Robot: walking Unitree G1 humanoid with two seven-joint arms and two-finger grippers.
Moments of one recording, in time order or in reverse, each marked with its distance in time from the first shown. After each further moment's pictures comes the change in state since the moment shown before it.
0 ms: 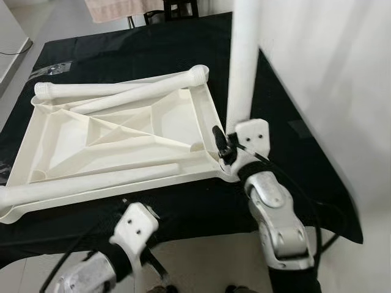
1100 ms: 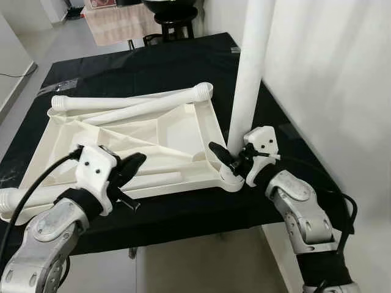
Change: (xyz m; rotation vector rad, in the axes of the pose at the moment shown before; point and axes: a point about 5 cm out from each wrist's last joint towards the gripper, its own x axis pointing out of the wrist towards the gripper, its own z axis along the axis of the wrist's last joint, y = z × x) left arm 0.014 0.080 0.063 0.001 -0.229 0.164; right arm 0.013 -0.037 -0.030 0.043 0.066 0.216
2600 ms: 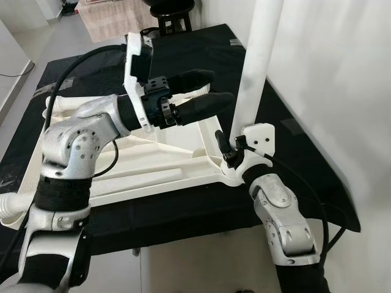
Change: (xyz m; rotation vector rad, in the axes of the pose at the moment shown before) left arm 0.112 -0.021 0.095 -0.240 -0.237 -0.824; right arm 0.005 0.048 0.023 0.024 -0.092 -0.113
